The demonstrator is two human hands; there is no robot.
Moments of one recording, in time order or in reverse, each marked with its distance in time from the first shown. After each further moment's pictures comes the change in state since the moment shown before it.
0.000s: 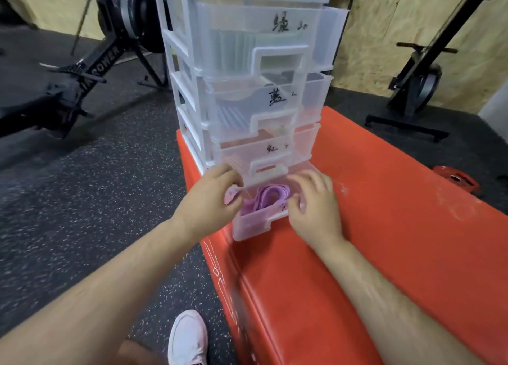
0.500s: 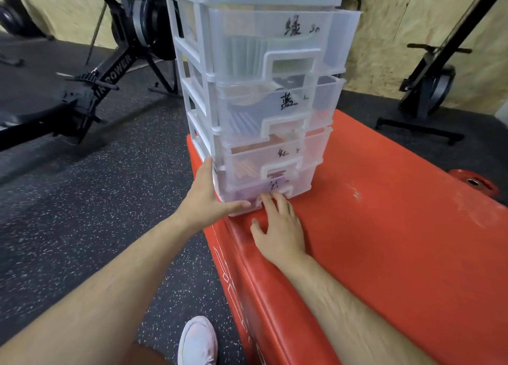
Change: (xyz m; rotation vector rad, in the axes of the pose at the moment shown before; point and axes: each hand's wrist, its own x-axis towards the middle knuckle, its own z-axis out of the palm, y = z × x) left_hand 0.009 -0.052 0.006 -0.412 -0.001 -0.307; right_hand -0.027 -0.043 0.080 -0.038 -0.311 0.160
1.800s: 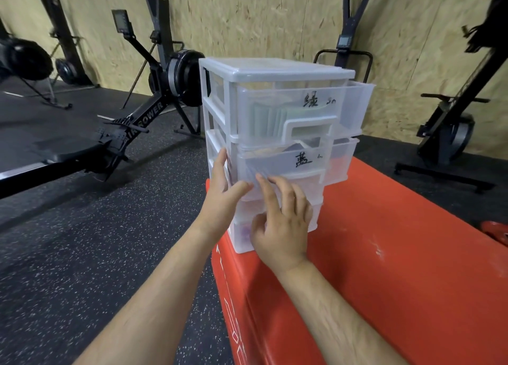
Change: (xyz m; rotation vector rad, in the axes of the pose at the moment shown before) left_hand 0.053 0.071 -0.028 -0.467 0.216 0.046; right_hand 0.072 -0.085 -0.064 -0.008 0.592 -0.311
